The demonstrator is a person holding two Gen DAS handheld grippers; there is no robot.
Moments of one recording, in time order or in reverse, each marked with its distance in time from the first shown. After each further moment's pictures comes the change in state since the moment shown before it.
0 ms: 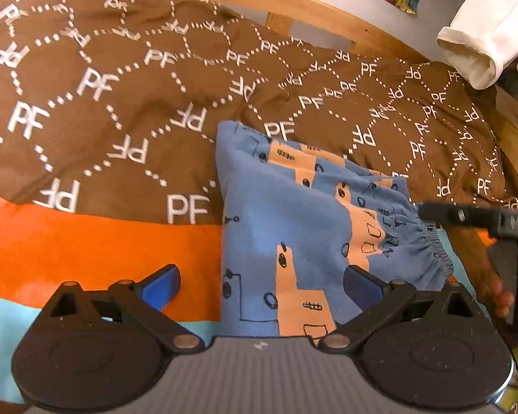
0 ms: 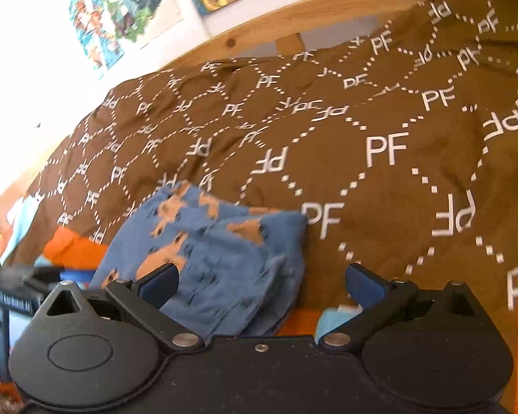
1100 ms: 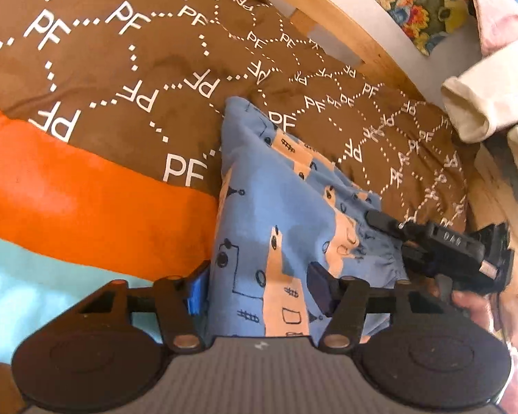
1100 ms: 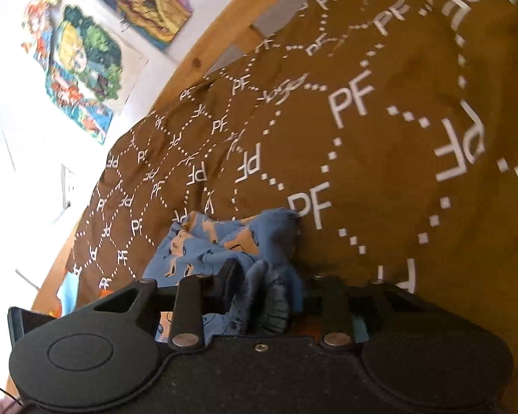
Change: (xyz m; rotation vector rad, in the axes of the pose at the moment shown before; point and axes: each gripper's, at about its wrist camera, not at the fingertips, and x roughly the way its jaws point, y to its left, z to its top) left arm -0.002 0.028 -0.011 -0.233 0.027 -0.173; right arm 0.018 -0.045 -0.011 0.350 -0.021 0.198
